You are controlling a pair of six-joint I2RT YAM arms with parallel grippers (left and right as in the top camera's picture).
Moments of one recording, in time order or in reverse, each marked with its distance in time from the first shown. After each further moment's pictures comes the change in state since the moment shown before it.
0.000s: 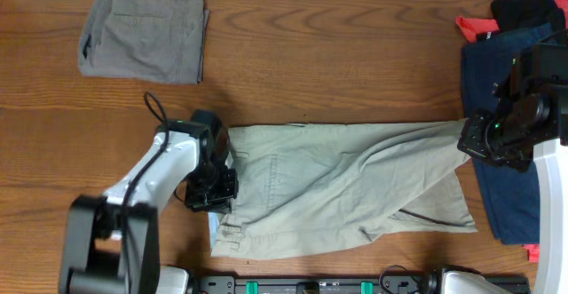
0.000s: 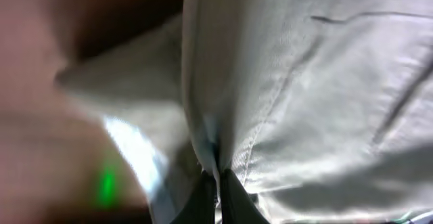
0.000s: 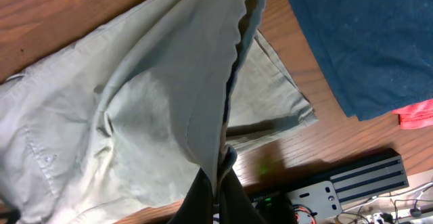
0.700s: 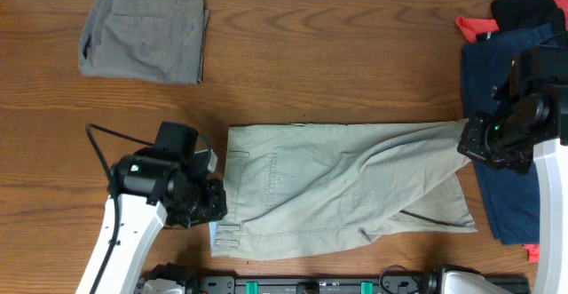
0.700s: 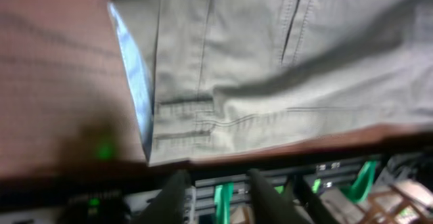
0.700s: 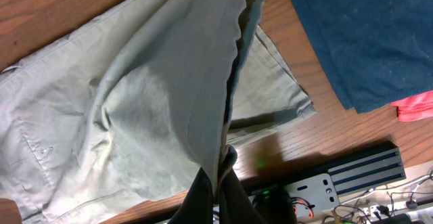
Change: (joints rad) left arm 0.000 -0.439 0.026 -0.160 0.002 -0.067; right arm 0.000 0.000 -0.001 -0.024 0.000 0.000
